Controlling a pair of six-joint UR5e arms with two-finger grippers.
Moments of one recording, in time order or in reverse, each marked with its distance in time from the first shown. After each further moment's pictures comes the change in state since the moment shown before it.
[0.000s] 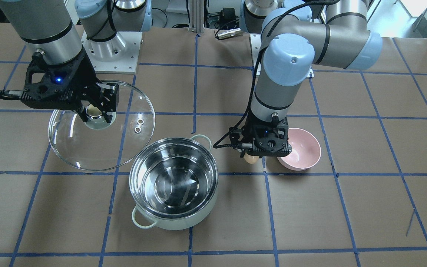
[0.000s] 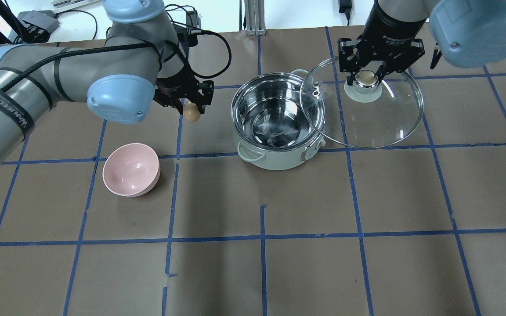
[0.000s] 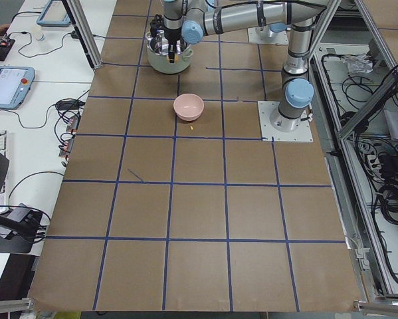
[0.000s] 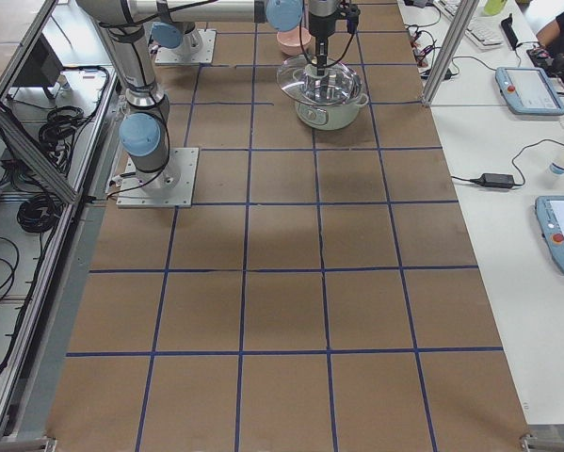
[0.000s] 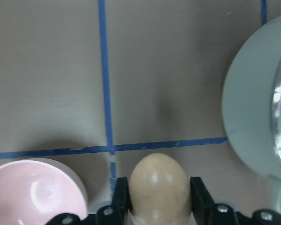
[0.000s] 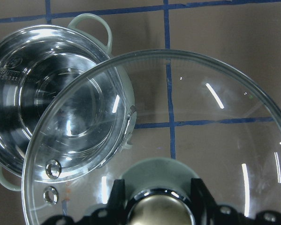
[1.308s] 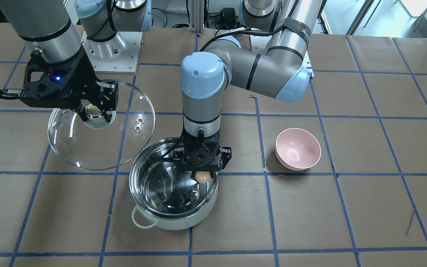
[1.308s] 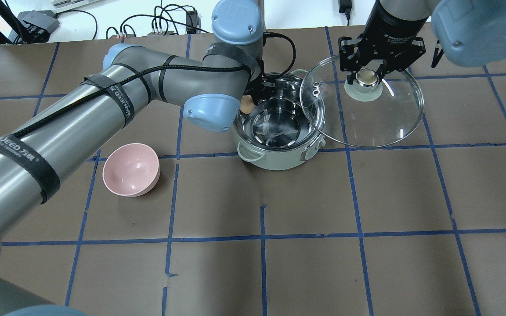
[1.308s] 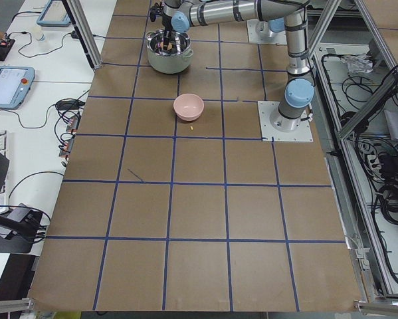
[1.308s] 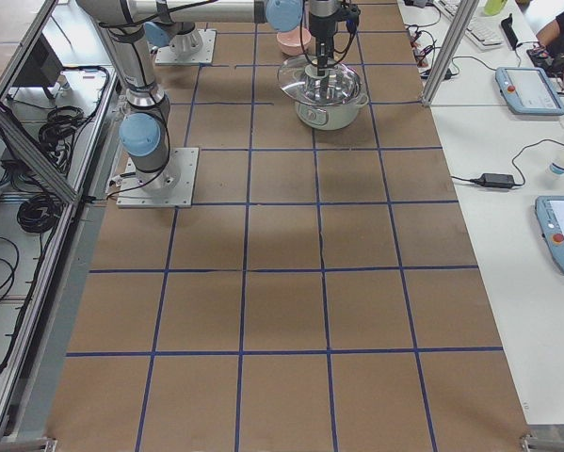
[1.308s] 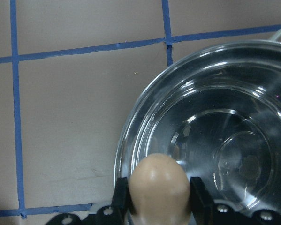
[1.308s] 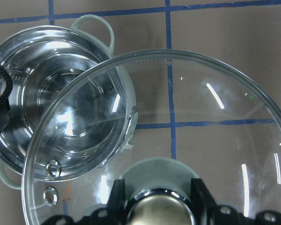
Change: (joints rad) left arm -0.189 -0.187 0.099 0.195 0.091 -0.165; right arm 0.001 -0.003 -0.004 0.002 0.010 -0.007
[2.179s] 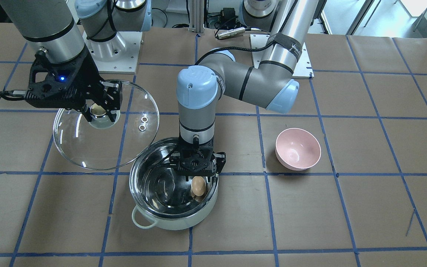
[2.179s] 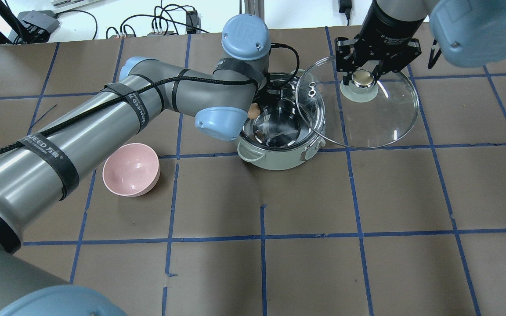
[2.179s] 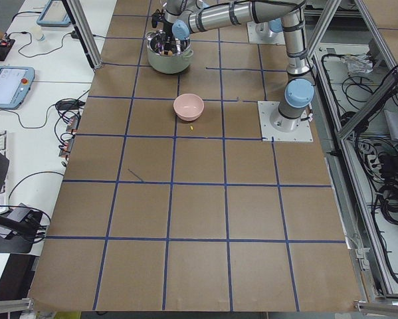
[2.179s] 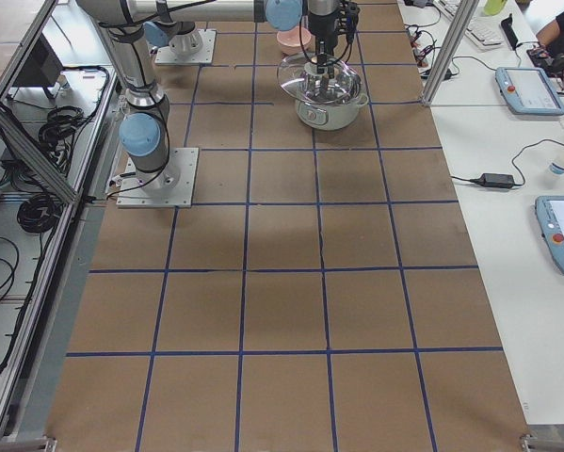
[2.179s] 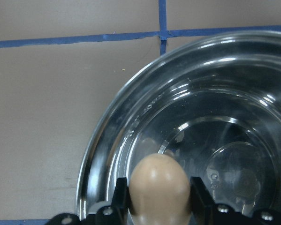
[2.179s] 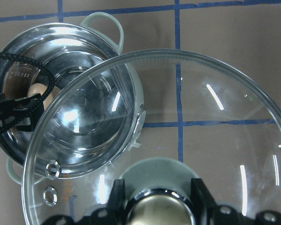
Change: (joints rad) left arm -0.014 -0.023 -0.045 0.086 0.000 -0.004; right arm 0.004 0.000 0.002 0.000 0.016 -0.007
